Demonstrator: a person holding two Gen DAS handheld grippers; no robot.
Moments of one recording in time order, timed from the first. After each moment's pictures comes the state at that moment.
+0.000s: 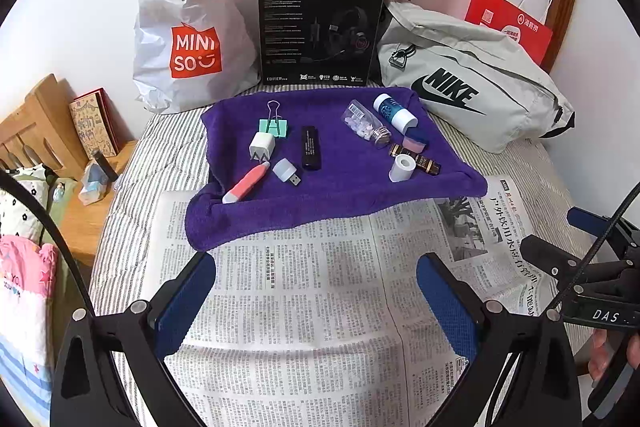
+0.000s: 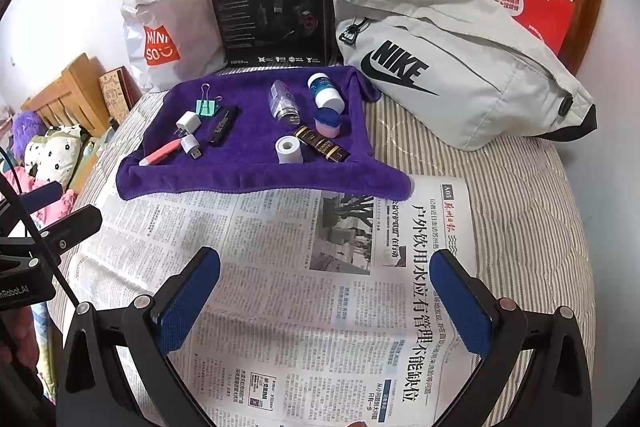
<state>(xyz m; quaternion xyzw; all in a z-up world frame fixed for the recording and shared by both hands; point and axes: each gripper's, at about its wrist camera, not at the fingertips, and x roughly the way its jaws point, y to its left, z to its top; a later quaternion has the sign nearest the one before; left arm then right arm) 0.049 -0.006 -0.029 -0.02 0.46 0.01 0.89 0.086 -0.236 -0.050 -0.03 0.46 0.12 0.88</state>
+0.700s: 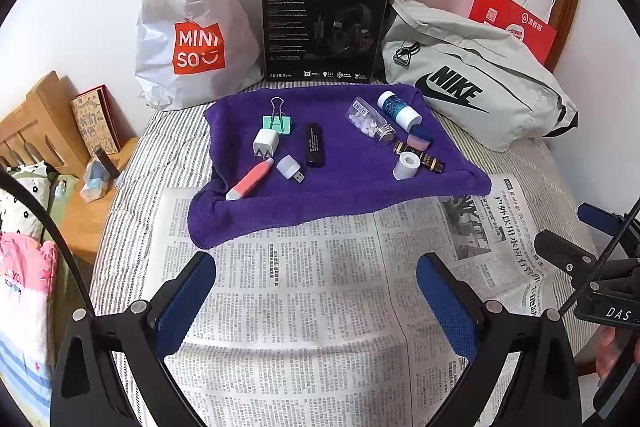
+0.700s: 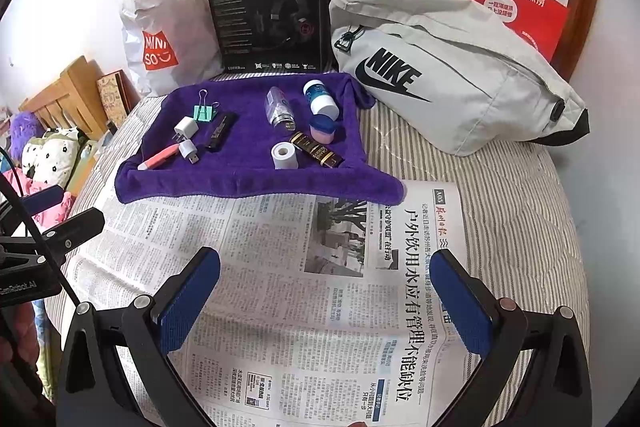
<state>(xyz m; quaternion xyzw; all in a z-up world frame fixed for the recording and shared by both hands) 0.051 -0.002 -0.032 -0.02 0.46 0.01 0.89 0.083 -0.239 -0.044 -0.04 0.46 0.11 0.88</state>
